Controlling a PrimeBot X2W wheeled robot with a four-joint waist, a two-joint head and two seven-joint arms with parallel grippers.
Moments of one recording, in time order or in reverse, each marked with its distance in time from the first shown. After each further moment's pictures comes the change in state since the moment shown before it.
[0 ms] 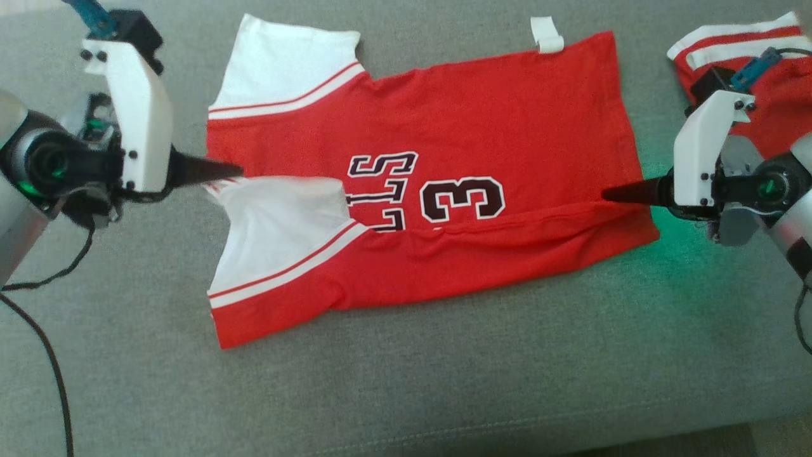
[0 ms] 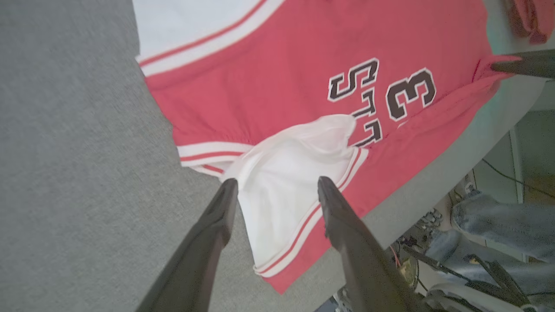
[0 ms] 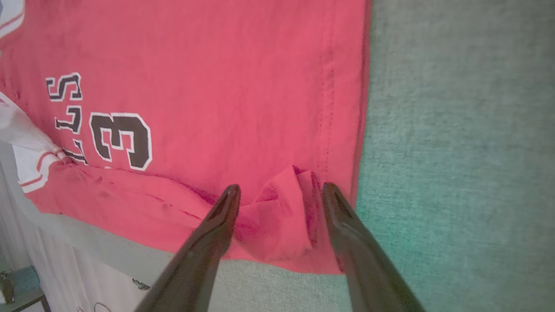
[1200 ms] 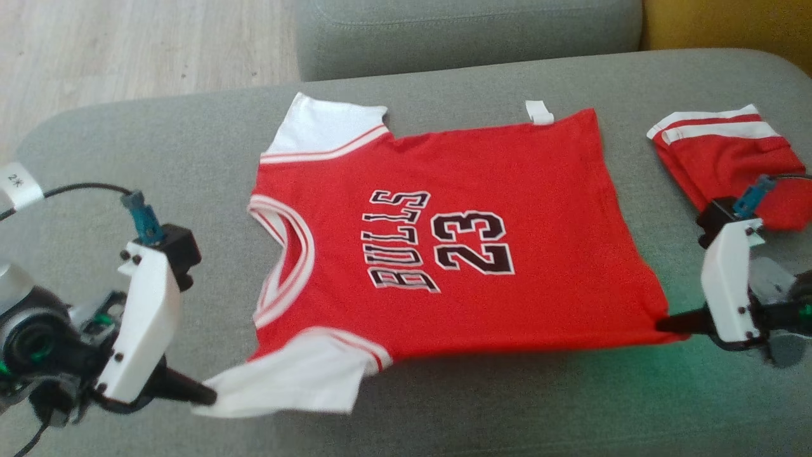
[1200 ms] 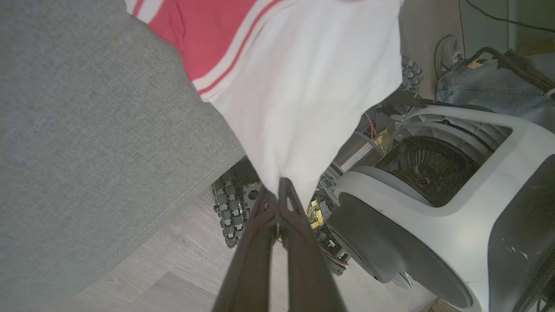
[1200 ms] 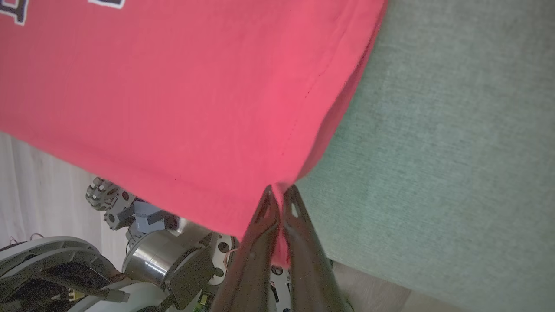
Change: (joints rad) left arm 0.251 0.318 -0.119 -0.529 -0.115 0.031 0.151; right arm 0.232 -0.286 0.192 -0.389 0.033 0.000 -0.053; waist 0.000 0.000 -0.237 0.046
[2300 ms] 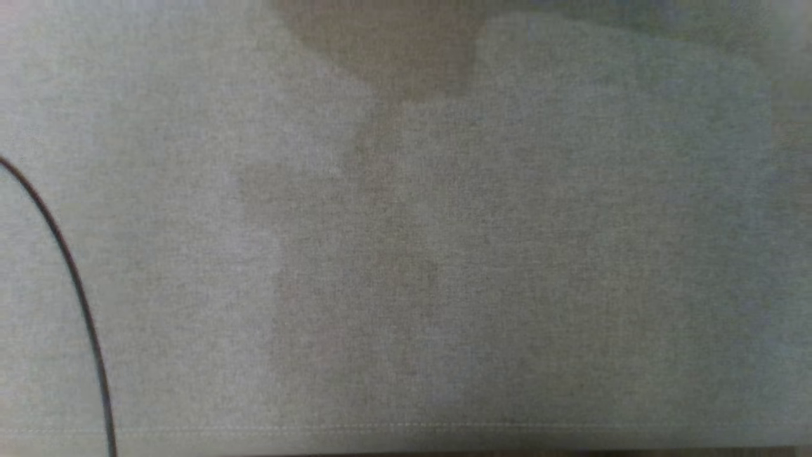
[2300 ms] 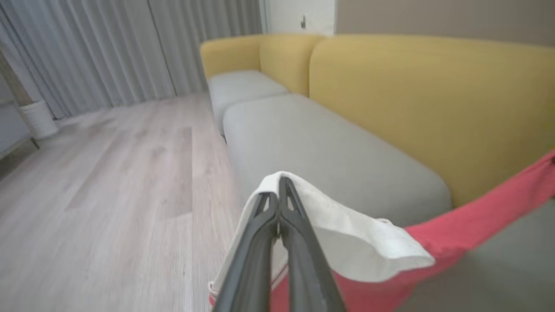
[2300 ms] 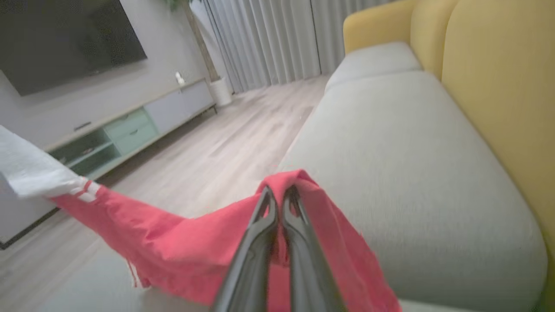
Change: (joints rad) left arm -0.733 -0.696 0.536 0.987 0.837 -0.126 -0.952; right arm -0.702 0.357 -0.406 0.370 -0.362 0.000 -0.733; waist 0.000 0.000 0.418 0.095
